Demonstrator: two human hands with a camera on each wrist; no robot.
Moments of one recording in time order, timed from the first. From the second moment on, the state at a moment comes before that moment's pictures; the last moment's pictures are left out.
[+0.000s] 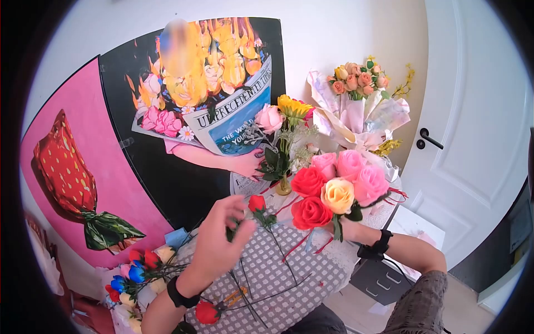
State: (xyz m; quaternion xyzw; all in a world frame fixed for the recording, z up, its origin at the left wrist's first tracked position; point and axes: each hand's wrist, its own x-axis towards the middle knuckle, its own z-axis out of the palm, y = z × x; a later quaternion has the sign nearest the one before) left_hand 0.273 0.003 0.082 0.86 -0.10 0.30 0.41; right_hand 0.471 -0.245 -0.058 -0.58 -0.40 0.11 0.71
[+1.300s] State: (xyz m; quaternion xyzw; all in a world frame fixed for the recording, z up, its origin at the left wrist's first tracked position) left_hand 0.246 -0.064 0.114 0.86 -0.34 0.37 0.07; right_hand 0.456 -0.285 -0.106 -0.69 -0.63 -0.02 0.35
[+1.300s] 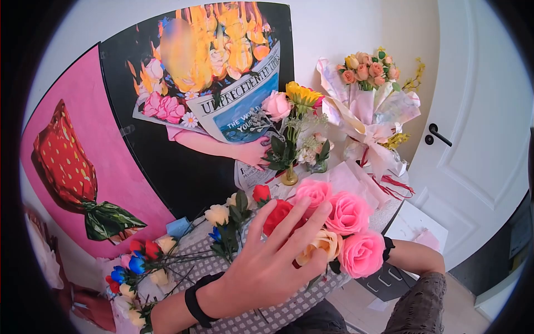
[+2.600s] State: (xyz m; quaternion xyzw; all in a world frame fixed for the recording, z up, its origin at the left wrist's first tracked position) left_hand 0.226 -0.053 0.088 0.89 -0.22 0.37 0.12; right_hand 0.412 -0.224 -0.052 -0.66 -0.63 -0.10 0.38
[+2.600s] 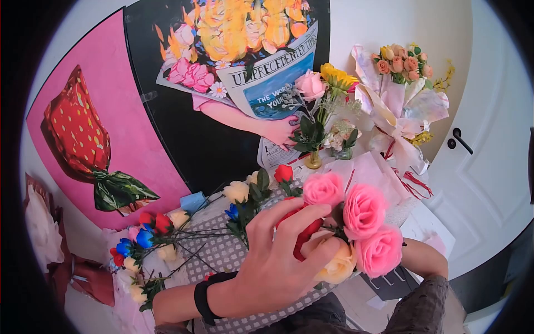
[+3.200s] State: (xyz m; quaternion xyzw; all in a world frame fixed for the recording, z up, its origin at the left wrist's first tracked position) left_hand 0.207 -0.023 0.071 0.82 -0.27 0.50 -0.04; right_hand 0.396 -0.222 -0.041 -0.74 -0.51 -0.08 0.43
